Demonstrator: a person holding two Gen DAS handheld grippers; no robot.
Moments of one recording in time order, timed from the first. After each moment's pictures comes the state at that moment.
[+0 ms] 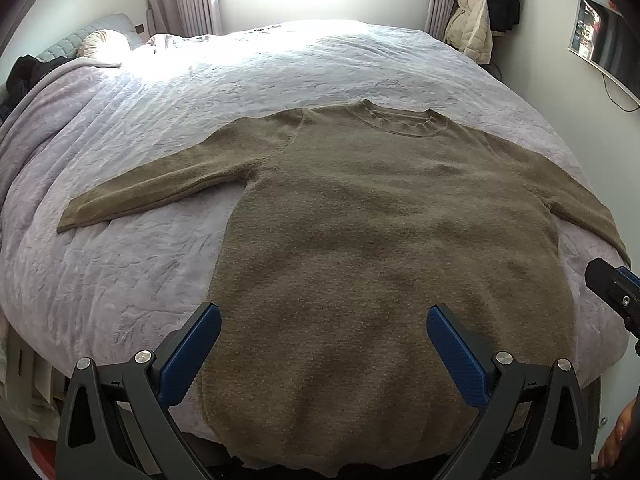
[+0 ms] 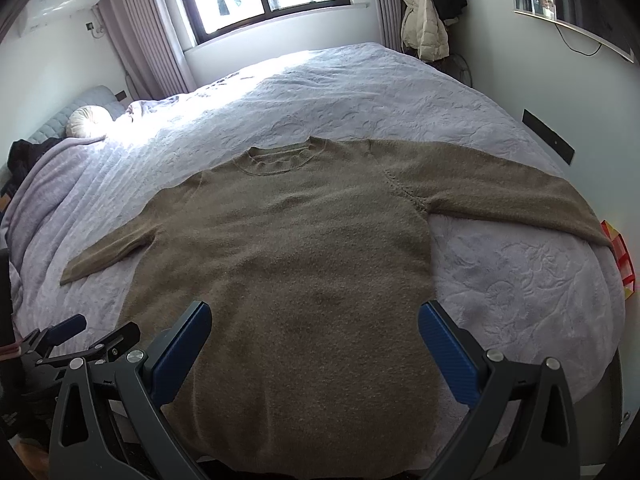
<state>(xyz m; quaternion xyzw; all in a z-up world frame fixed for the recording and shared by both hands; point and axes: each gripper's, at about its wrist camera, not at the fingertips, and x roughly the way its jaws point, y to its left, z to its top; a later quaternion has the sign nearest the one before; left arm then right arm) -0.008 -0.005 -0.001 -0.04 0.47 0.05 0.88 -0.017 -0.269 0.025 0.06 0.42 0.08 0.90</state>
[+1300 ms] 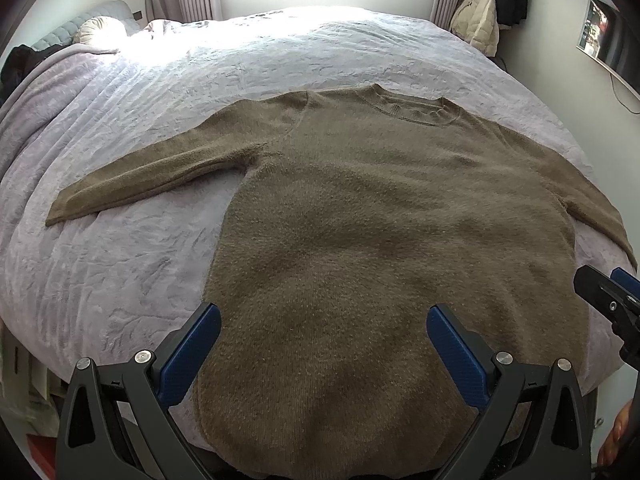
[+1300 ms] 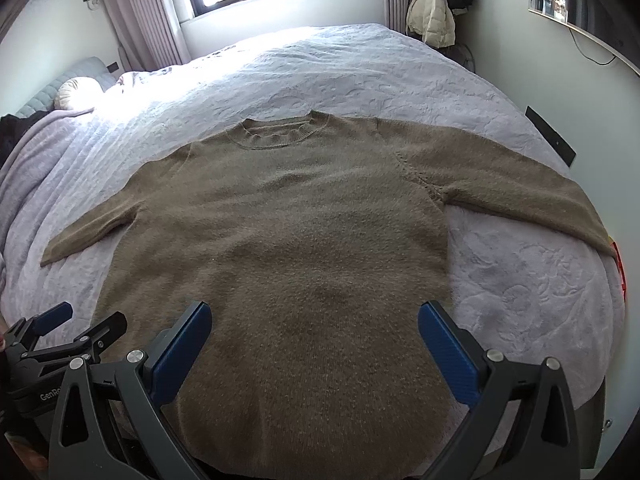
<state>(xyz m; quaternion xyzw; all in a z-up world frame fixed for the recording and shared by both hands) 0.013 0.007 -0.023 -0.05 0.49 0.05 0.87 0.009 -0.247 0.006 0.03 0.46 0.07 0.88</state>
